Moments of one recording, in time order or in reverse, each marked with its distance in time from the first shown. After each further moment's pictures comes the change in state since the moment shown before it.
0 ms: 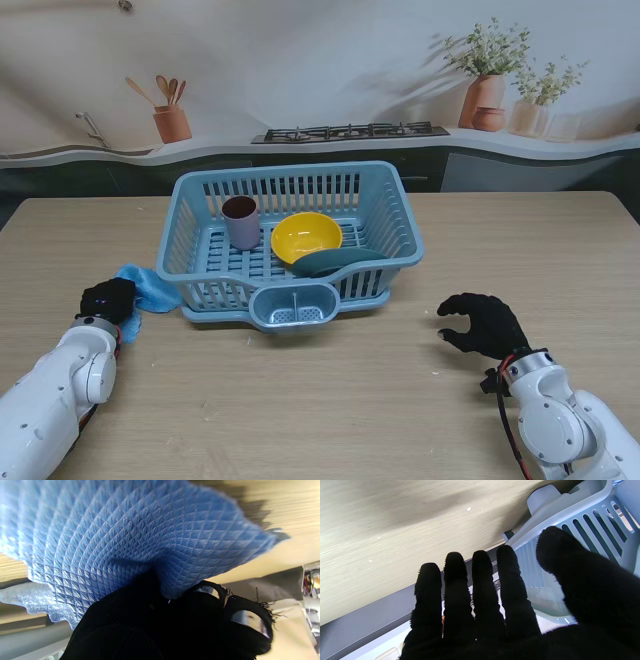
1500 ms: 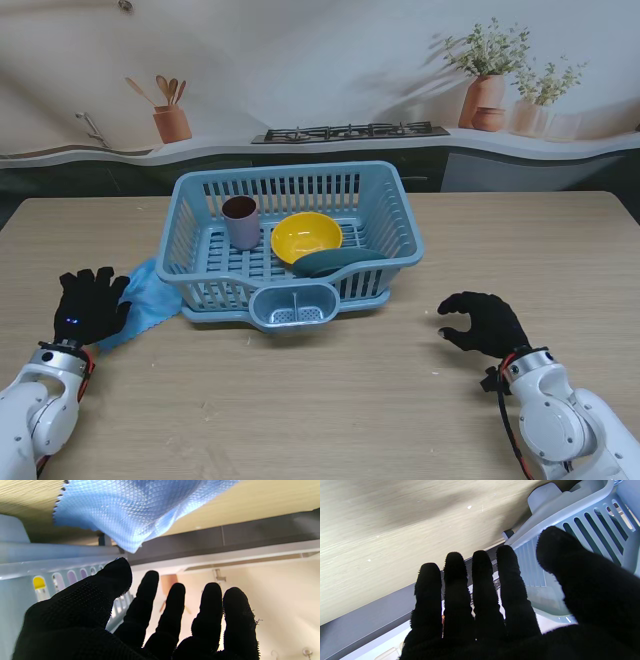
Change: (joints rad) left arm 0.270 -0.010 -0.283 -0.180 0.150 -0.338 0.383; right arm 0.011 0.000 0.000 0.017 0.004 -0.017 -0.005; left_hand -0.375 -0.172 0.267 0.005 -0.080 -0.239 -0.432 -0.253 -0.382 -0.148 -0.377 -0.200 -0.651 0.084 -0.671 -0.288 -0.886 0.065 -0.588 0.128; right_hand 0.000 0.000 0.000 0.000 0.000 0.000 -0.002 0.000 0.000 0.000 0.000 0.000 0.000 0.000 0.000 0.000 -0.001 0.000 0.000 0.000
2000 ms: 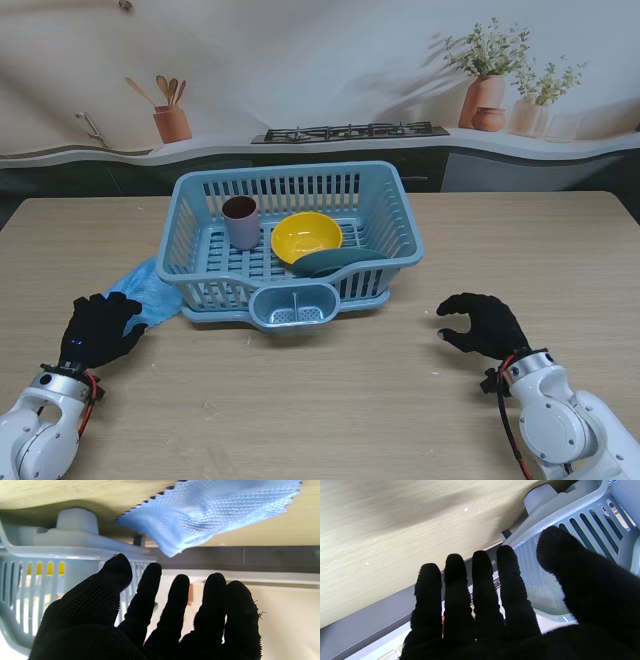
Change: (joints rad) left arm 0.188 -0.037 -0.078 -0.220 -0.109 -0.087 -0.140; right arm -0.006 0.000 0.001 -0.001 0.013 -0.013 0.003; left_hand 0.108 0.053 -0.240 -0.003 0.075 0.012 0.126 0.096 0.138 0.032 0.069 0.012 0.143 0.053 0.139 0.062 0.163 0.020 0.048 0.086; right_hand -0.002 0.000 0.000 0.000 0.000 0.000 0.000 0.000 -0.002 0.000 0.000 0.000 -0.025 0.000 0.000 0.000 -0.008 0.000 0.000 0.000
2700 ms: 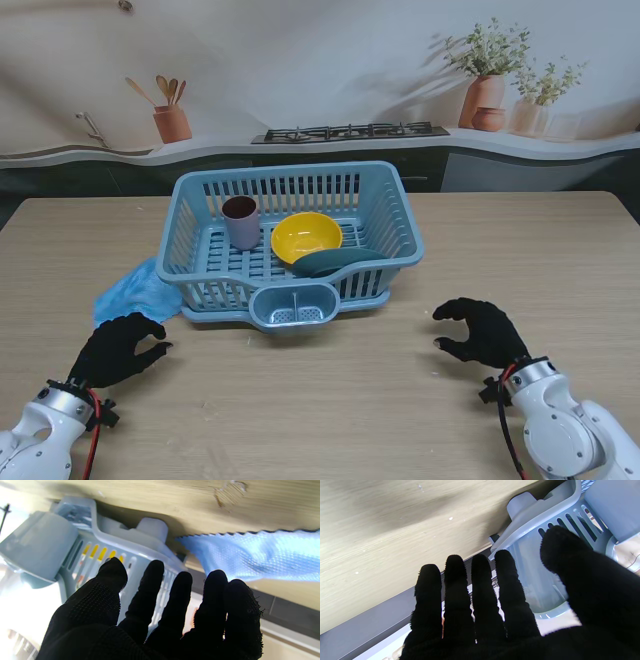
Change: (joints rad) left arm 0.144 -0.035 -0.063 -0.190 -0.316 -0.155 -0.283; right arm -0.055 0.000 0.019 -0.050 0.034 -0.040 0.025; left_hand 0.027 0.101 -0.167 0.001 0.062 0.015 -0.024 0.019 0.053 0.025 0.027 0.018 0.061 0.009 0.040 0.023 0.070 0.011 0.024 0.049; right_hand -0.025 -0.003 0.000 0.000 -0.070 0.034 0.023 0.013 -0.073 0.018 0.043 0.000 -0.036 0.000 0.057 0.029 -0.014 0.000 0.009 0.021
